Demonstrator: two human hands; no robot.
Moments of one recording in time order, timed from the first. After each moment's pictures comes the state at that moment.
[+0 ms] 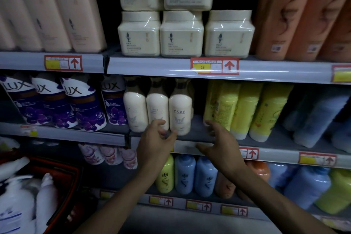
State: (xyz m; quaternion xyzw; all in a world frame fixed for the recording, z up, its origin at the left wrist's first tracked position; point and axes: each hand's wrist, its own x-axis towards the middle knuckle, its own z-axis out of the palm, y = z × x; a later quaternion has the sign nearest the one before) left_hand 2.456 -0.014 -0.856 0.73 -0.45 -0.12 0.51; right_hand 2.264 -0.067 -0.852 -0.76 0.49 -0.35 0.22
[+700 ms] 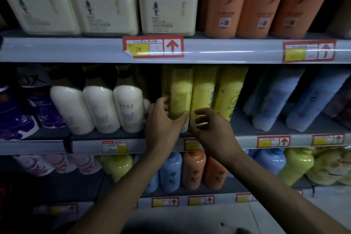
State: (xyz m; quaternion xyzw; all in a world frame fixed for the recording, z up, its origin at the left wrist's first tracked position) left_hand 2.335 -0.112 -0.862 0.65 -0.52 -0.15 0.54; right_hand 2.187 -0.093 -0.826 -0.69 0.58 -0.34 0.26
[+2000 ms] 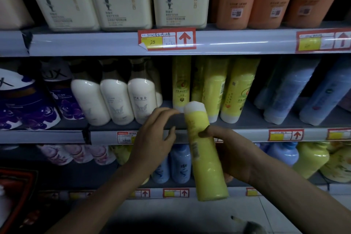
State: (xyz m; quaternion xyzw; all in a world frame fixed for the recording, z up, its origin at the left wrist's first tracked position) left_hand 2.387 -0.039 -0.873 0.54 -0.71 -0.02 0.45; right_hand 2.172 -0.042 -0.819 -0.39 0.52 -0.26 0.71
